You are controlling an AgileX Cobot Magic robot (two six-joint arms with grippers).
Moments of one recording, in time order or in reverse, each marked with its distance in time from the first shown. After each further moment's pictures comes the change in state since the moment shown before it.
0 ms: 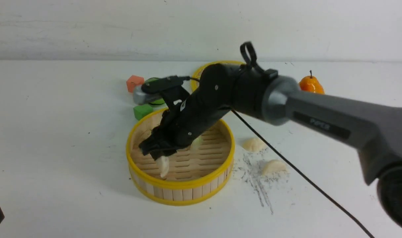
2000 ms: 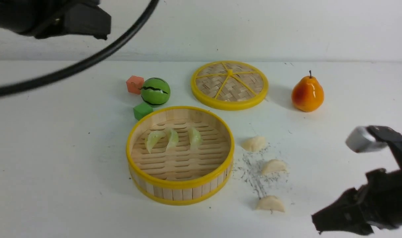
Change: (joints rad) right arm -0.553 -0.979 1.130 0.379 0.218 -0.479; left arm 0.000 1.069 -1.149 -0.253 0.539 0.029
